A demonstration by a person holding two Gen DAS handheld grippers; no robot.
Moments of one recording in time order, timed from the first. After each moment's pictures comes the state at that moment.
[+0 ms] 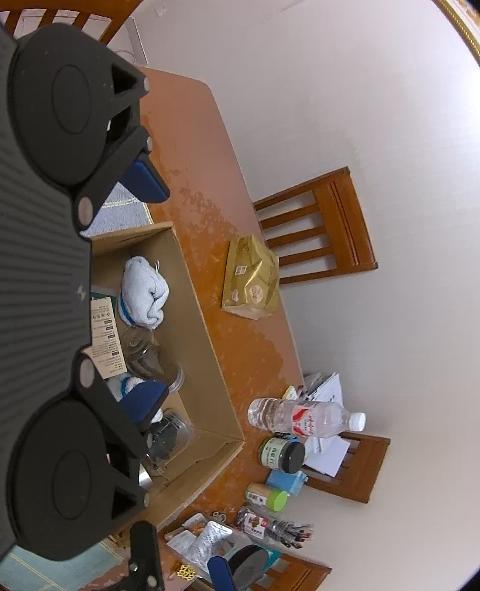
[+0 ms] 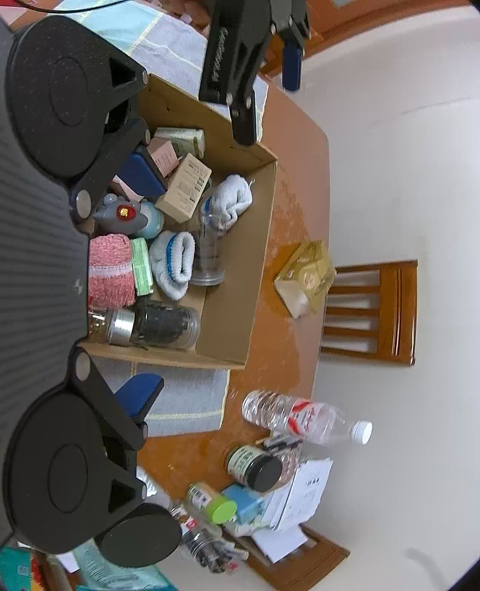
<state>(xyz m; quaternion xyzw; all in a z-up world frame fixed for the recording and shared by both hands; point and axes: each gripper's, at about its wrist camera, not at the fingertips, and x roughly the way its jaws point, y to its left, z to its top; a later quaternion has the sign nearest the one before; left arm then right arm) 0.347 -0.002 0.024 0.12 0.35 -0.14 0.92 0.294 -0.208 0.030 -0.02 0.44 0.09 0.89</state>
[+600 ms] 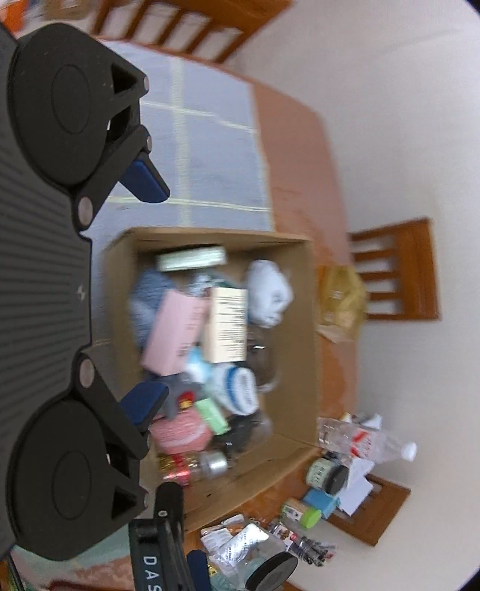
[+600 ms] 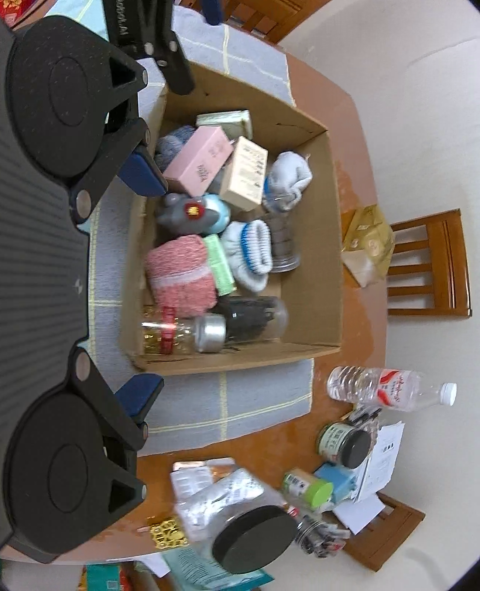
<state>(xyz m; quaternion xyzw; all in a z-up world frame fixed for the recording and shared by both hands) 0.269 0.004 -0.015 0.03 0.46 -0.05 0.88 0.259 -0.194 -0.014 0.03 0.50 0.02 0.86</state>
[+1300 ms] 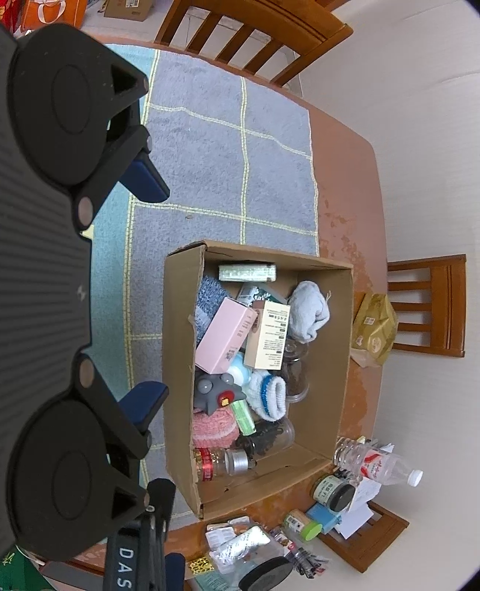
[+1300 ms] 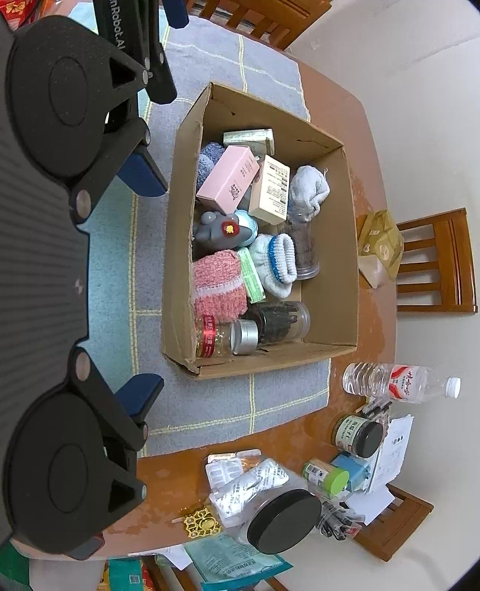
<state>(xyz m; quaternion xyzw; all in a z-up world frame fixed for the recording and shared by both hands) 0.238 0.006 0.003 0.00 0.50 -0.01 0.86 0.223 -0.181 0.005 0.03 0.52 0.01 0.85</state>
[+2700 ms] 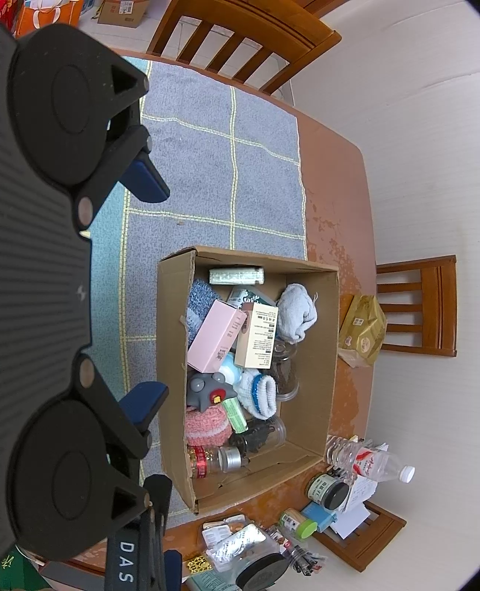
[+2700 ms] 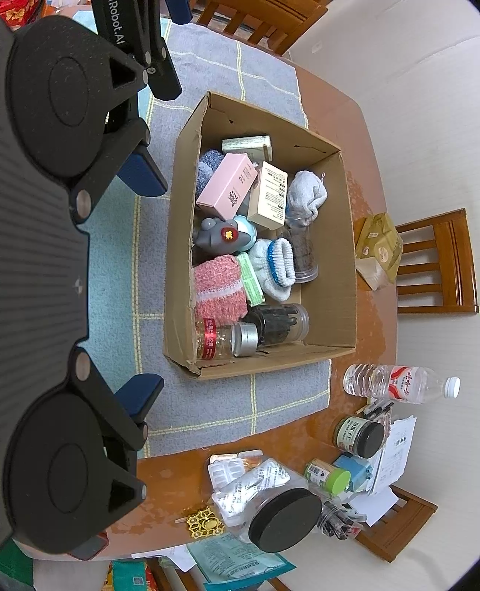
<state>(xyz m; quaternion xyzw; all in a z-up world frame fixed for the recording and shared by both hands) 0.236 0.003 0.016 0.01 0.49 0.00 0.87 0.221 -0.181 0.013 0.04 0.52 0.02 0.85</state>
